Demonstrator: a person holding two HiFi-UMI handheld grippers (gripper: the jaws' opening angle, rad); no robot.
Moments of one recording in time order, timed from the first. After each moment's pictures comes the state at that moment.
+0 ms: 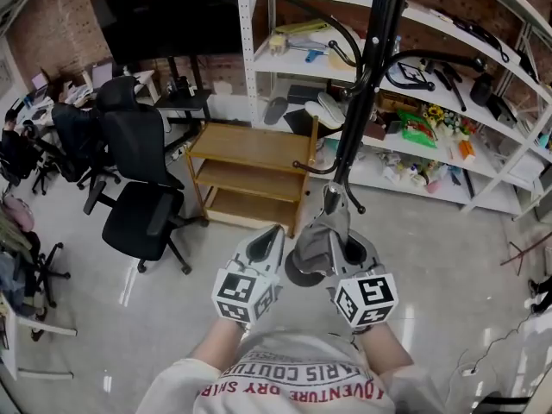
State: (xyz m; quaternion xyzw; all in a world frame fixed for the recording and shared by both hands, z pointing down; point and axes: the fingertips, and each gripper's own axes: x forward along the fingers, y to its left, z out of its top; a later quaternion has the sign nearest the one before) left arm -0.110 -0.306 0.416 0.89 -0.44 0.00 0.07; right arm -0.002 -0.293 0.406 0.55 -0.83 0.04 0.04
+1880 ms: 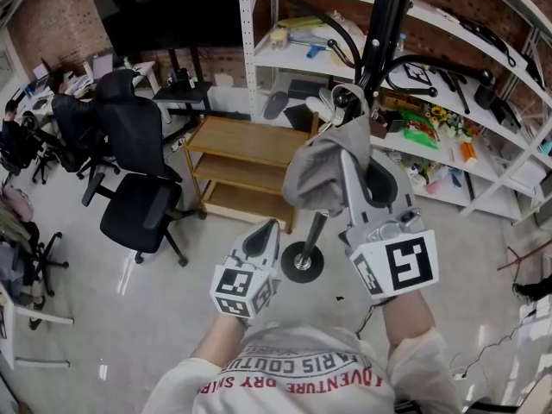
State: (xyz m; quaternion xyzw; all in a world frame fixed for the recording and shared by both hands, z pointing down) left arm -0.100 -0.328 0.415 0.87 -0.48 -0.01 0.09; right arm -0.006 -0.327 0.191 0.50 -0.84 -0.21 -0.05
